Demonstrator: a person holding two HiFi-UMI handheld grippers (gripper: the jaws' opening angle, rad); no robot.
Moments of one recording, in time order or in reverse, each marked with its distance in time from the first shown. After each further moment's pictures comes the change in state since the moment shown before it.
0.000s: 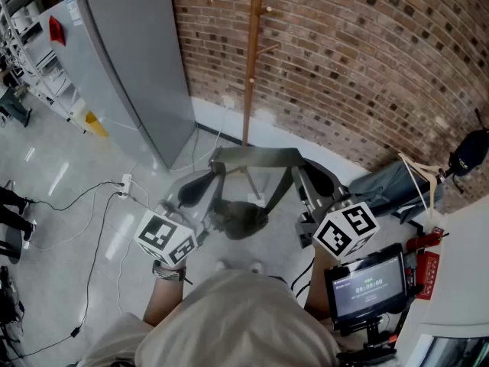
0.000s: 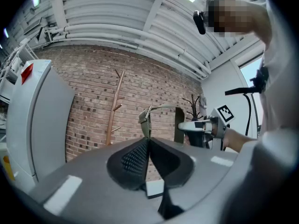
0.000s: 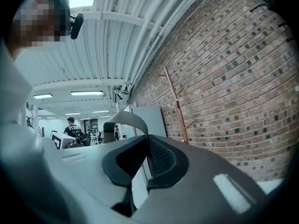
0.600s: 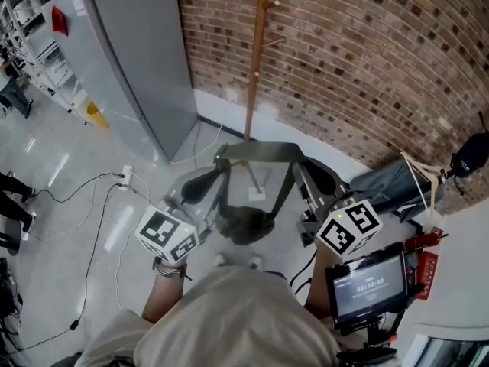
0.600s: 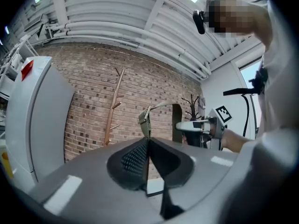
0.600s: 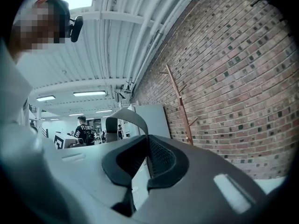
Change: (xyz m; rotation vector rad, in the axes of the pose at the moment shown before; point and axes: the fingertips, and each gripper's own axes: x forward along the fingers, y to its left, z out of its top) left arm -0.005 -0.008 -0.004 -0.026 0.015 -0.017; right arm -0.001 0.009 -0.005 0.021 0.024 0.037
